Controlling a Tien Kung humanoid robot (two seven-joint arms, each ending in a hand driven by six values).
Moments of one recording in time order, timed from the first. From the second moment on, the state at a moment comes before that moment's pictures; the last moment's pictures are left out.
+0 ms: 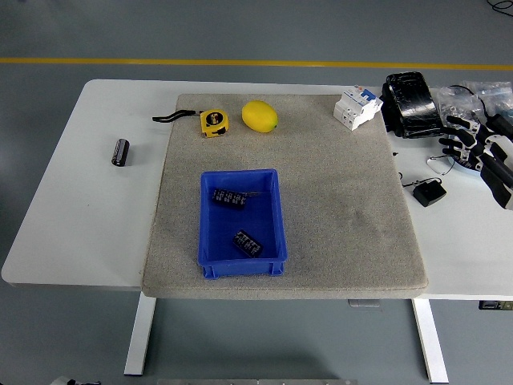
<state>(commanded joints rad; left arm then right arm) -0.16 0.08 -0.89 -0.19 1.18 0.10 0.11 0.09 -0.35 1.48 1.34 -0.90 0.19 0.09</state>
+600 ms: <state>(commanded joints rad) -0.14 0.07 -0.95 -0.19 1.25 0.09 0.14 -0.07 -0.18 1.68 1.36 -0.99 0.22 0.05</state>
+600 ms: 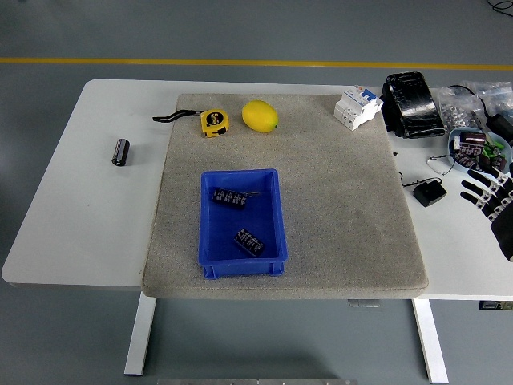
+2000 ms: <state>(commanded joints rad) -0.18 0.07 -0.95 -0.18 1.22 0.10 0.11 -0.02 -0.15 1.70 1.37 -1.00 0.15 0.07</state>
